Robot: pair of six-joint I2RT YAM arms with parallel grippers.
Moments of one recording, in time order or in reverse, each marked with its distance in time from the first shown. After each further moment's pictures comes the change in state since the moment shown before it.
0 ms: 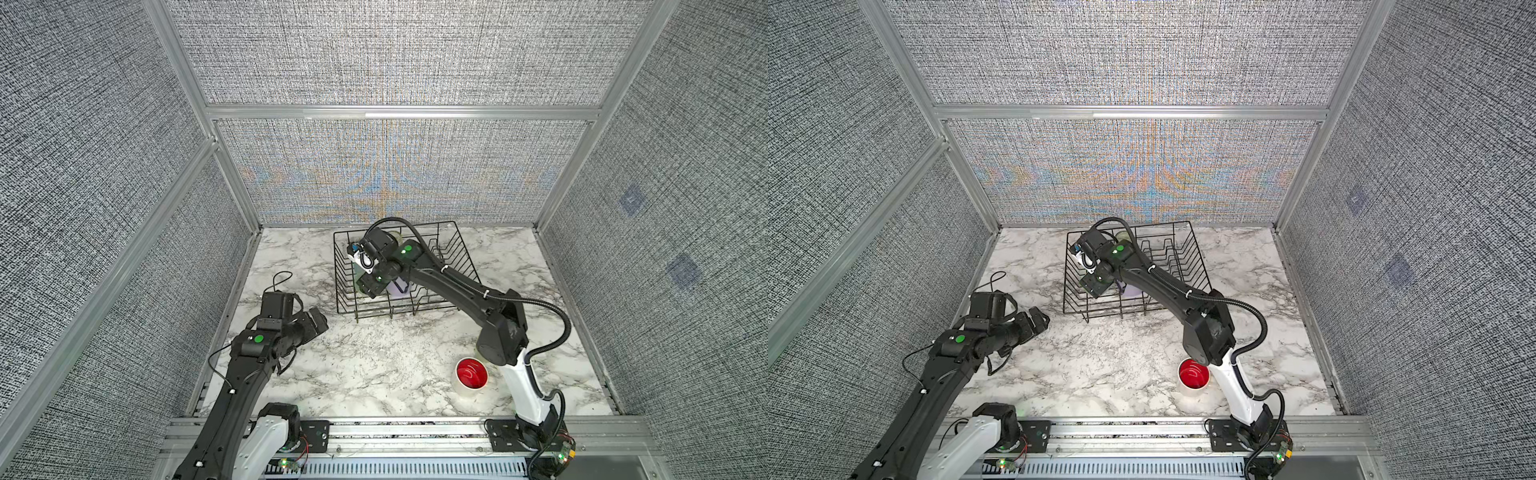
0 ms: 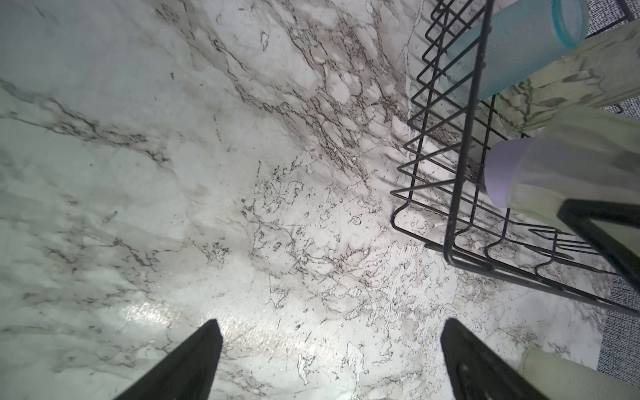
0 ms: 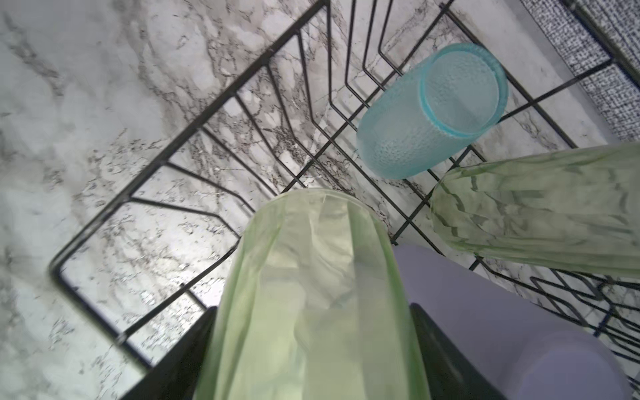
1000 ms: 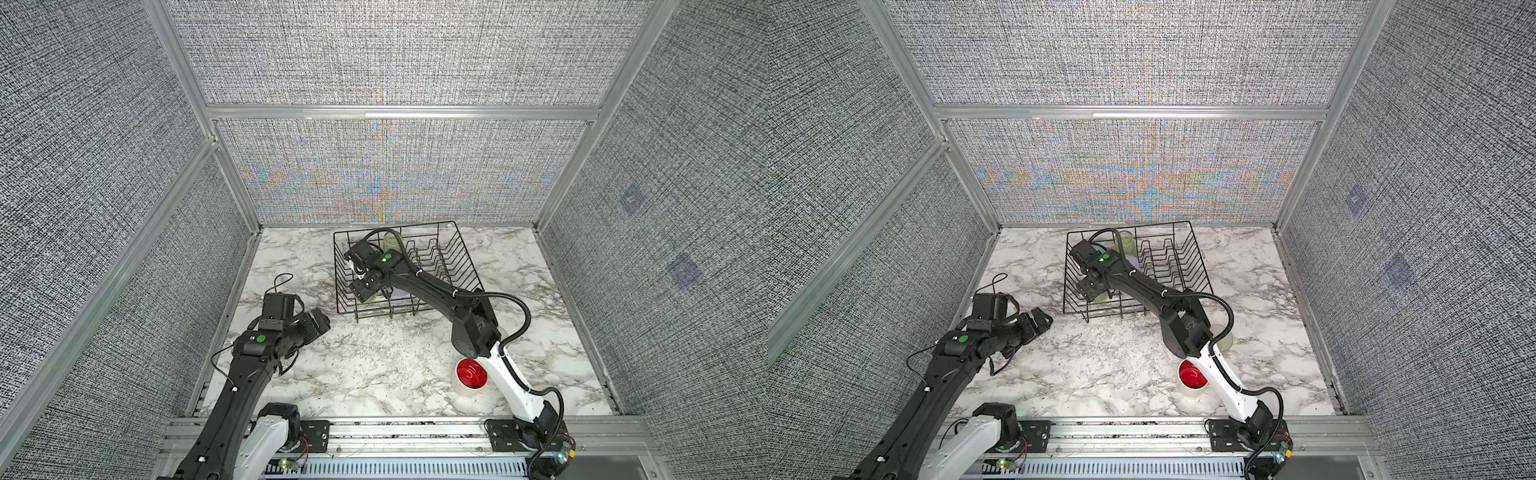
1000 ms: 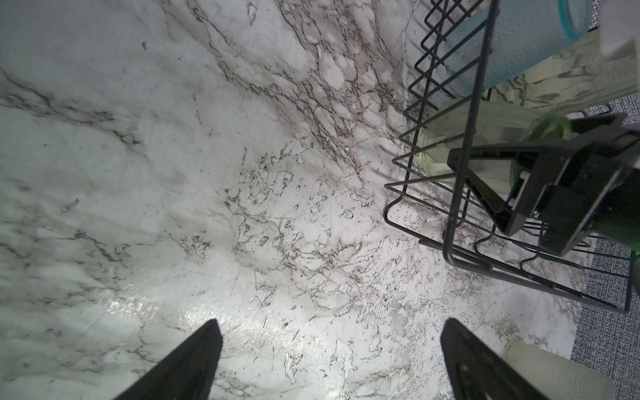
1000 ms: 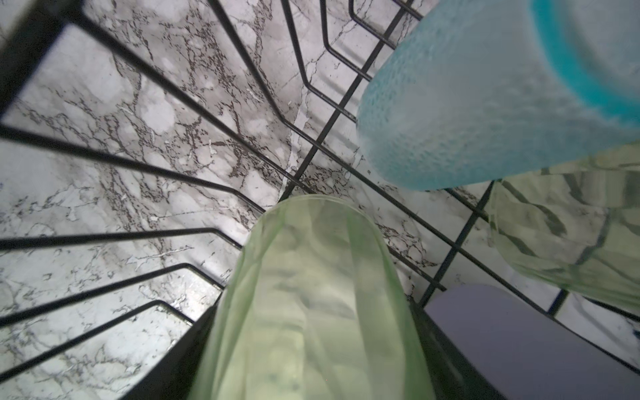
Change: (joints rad) left arm 0.002 0.008 -0.034 0.039 0.058 -0.034; right arm 0.006 0.226 0.153 0.005 0.036 0.142
